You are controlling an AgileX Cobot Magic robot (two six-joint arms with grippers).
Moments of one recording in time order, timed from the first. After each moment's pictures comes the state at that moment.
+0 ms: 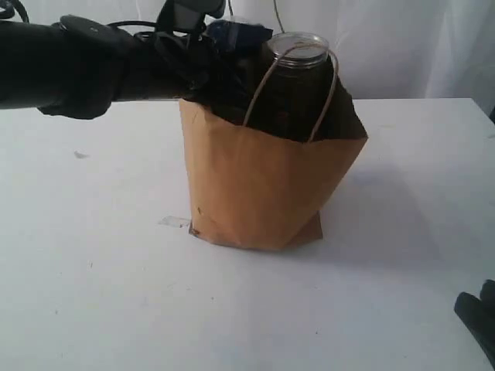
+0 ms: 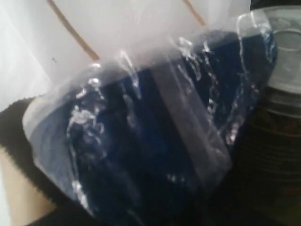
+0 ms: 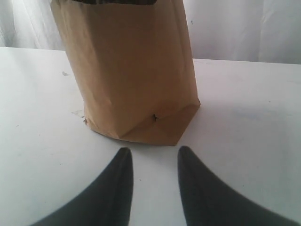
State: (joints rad) left arm -0.64 1.71 -1.30 -1.28 -0.01 1.39; right arm 0.48 0.01 -0.01 0.08 0.23 0.00
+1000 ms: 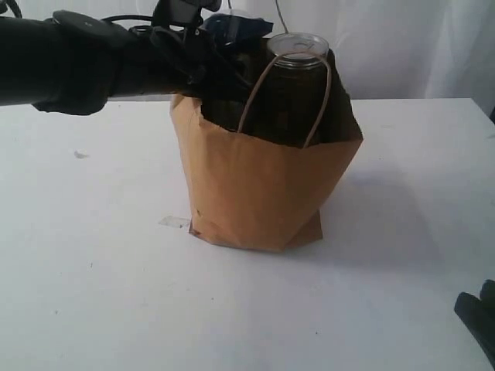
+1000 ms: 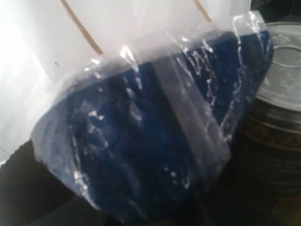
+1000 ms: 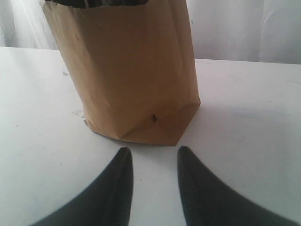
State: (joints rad) left arm -0.64 1.70 -1.30 -1.30 -0.01 1.40; right arm 0.48 0.01 -0.01 0.08 0.23 0.00
